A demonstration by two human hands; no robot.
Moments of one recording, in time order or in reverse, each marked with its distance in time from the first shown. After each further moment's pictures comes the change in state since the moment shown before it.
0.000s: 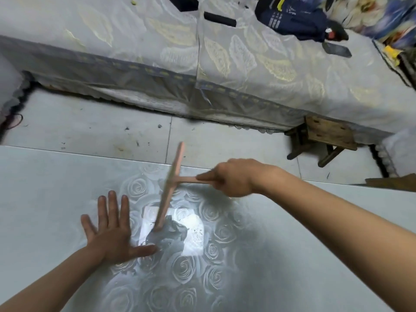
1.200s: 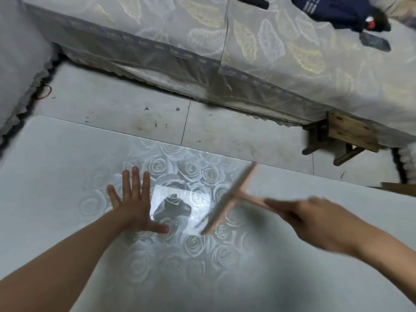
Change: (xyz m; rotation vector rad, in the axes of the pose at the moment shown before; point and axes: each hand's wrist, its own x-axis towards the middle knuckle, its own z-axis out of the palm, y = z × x) left_hand 0.002 -0.003 -0.003 -0.020 -0.006 0.031; right_hand -0.107 0.030 0.057 0.049 0.057 0.151
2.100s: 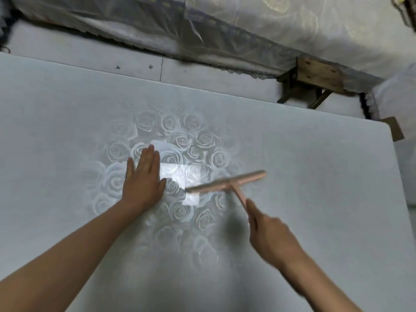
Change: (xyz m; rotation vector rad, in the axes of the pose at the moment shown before) left_hand -0.089 0.075 0.123 0.022 0.504 0.253; right_hand -0.137 -0.060 0.200 0.361 0.005 0.428
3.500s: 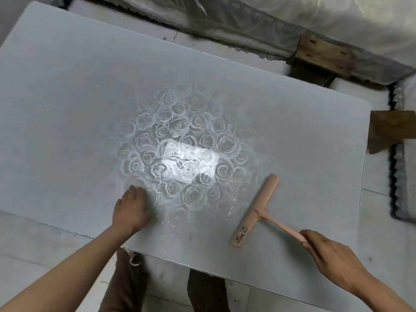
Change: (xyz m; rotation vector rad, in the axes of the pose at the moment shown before) left_hand -0.233 0.285 0.057 -0.094 -0.397 -0.560; right_hand -0.058 0.482 0.026 -0.279 -0.032 -0.393
